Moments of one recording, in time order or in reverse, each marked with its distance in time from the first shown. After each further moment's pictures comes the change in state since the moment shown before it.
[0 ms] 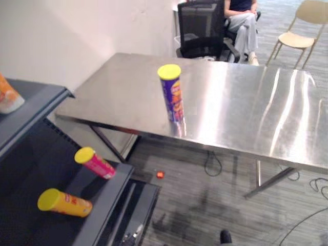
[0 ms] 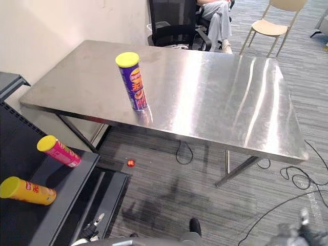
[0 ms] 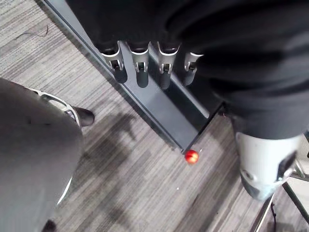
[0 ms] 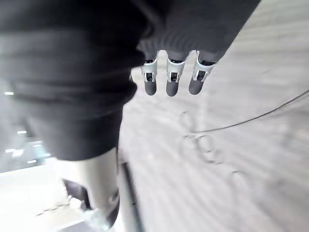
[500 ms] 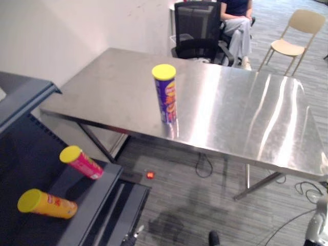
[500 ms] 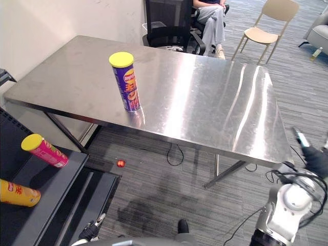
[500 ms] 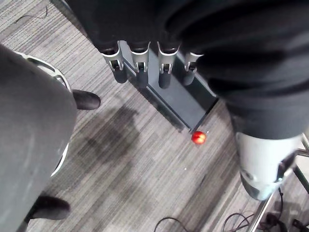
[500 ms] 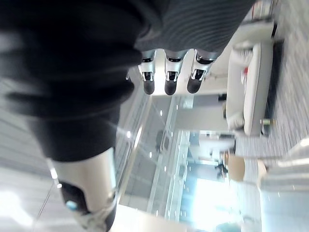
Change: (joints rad) left arm 0.020 0.003 -0.026 -0.059 0.051 0.015 -0.007; right arm 0.018 0.057 0.413 -0.728 -0.320 -0.056 0.064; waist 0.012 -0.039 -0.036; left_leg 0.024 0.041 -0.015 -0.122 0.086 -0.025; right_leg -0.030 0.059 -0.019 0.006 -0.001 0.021
